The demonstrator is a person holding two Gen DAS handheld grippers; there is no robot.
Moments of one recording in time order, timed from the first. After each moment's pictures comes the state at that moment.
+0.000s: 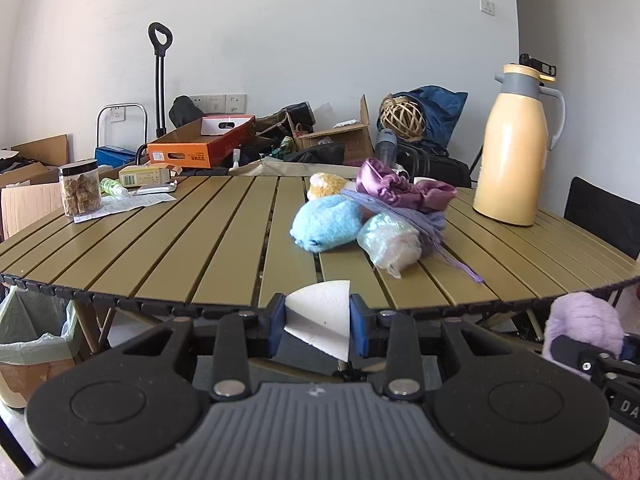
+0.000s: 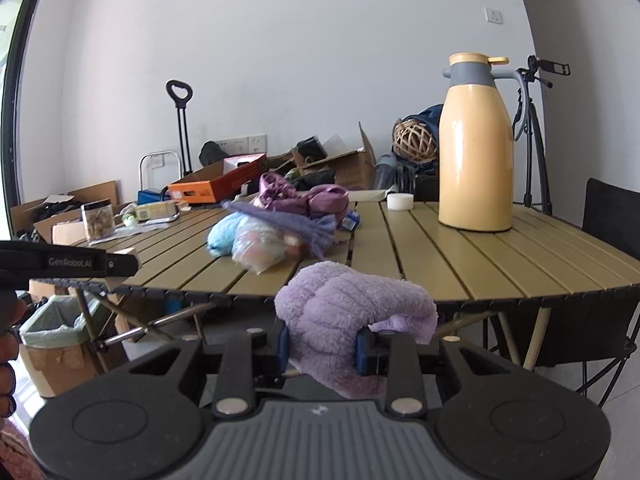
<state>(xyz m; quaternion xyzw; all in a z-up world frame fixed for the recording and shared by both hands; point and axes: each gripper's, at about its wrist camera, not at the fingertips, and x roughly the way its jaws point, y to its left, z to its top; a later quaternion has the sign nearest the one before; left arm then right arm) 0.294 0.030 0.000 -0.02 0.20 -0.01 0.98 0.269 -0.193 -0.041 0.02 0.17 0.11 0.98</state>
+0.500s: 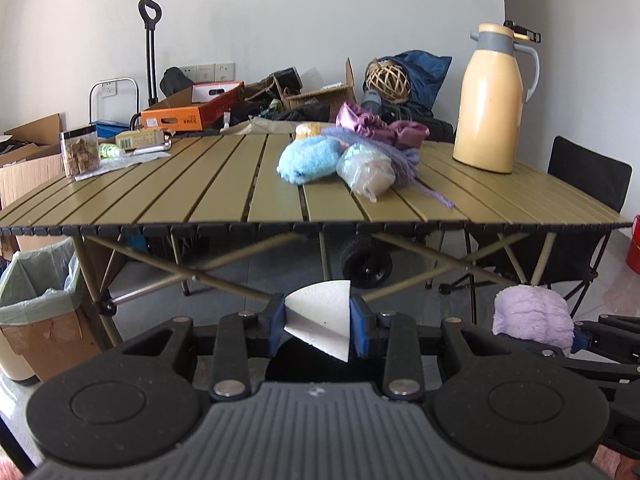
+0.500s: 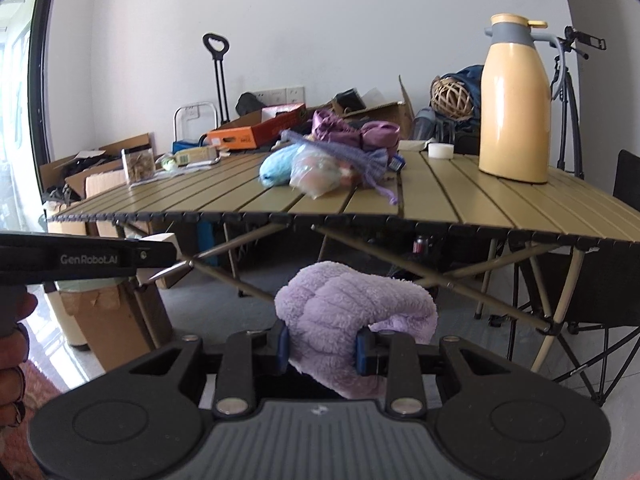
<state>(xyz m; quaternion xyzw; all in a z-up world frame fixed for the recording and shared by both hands) 0.244 0.020 -0.033 0.00 0.25 -0.02 0.97 0.236 -0.167 -0.069 0.00 0.24 0.16 0.96</state>
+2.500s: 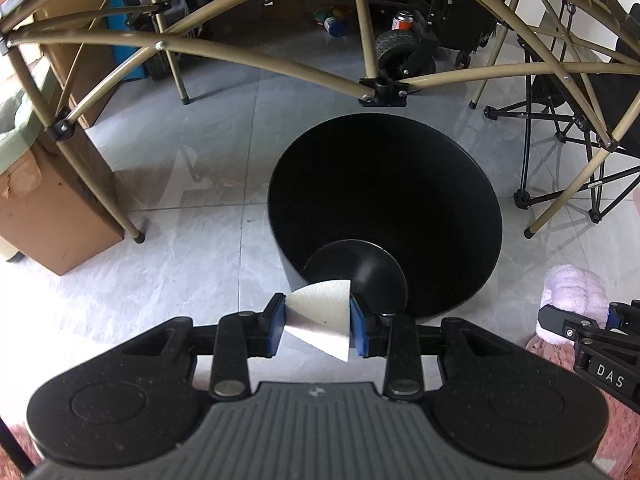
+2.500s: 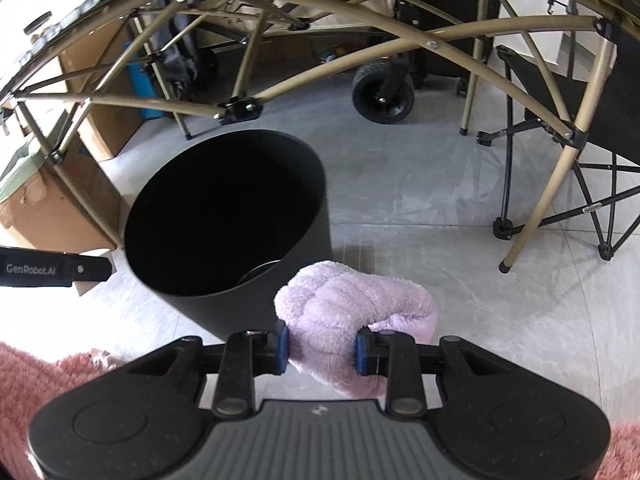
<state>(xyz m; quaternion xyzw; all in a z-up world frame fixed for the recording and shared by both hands) 0.331 0.028 -0.163 -0.01 0.52 0.01 0.85 0.315 -0.184 -0.195 0.02 0.49 0.09 0.87</state>
